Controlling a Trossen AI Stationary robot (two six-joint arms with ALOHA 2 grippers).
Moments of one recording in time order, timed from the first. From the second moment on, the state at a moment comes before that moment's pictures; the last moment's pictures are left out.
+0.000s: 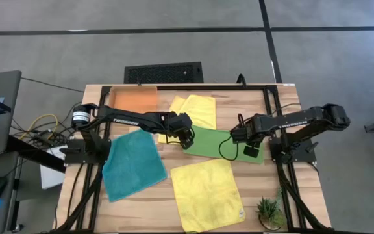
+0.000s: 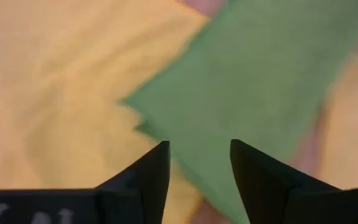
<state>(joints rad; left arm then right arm) 0.09 1.79 1.23 -0.38 -0.12 -0.38 0.02 1.34 0.82 -1.25 0.22 0.35</state>
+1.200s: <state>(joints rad) -0.07 1.98 1.21 -0.29 -0.18 0.13 0.00 1.01 0.94 -1.18 0.22 0.41</state>
